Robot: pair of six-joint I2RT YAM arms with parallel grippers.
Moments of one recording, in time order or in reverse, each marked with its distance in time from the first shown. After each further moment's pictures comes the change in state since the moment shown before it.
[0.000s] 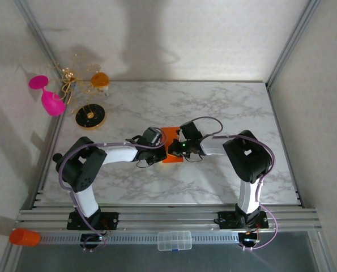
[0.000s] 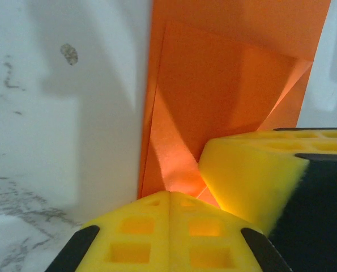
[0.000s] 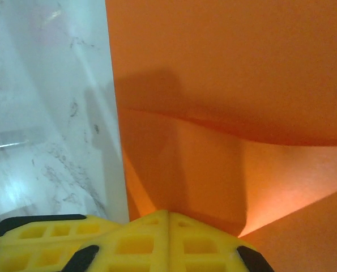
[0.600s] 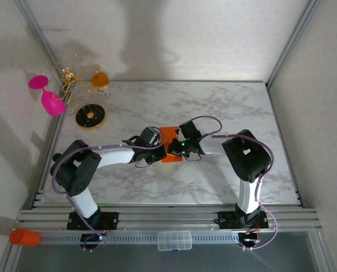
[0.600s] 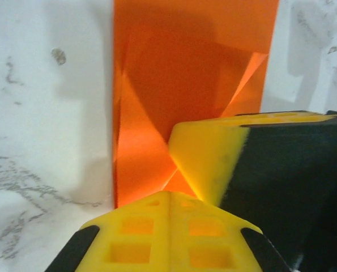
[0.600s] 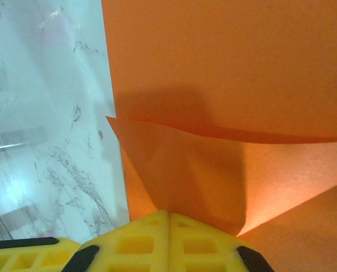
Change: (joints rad) left arm -0.001 -0.064 -0.039 0.030 0.003 -0.008; right arm 0.000 0.014 0.017 -0.009 -0.004 0.000
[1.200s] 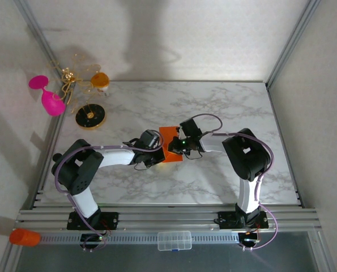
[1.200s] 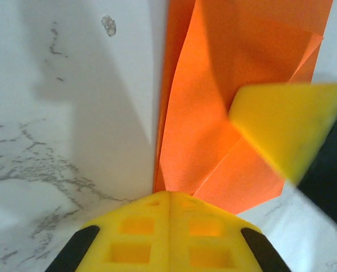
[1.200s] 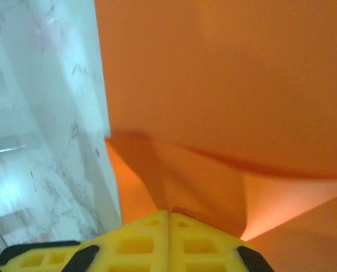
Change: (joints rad) left arm 0.000 0.018 -0.031 0.008 -0.011 -0.014; right arm -0.038 0.021 0.044 -0.029 0.001 -0.054
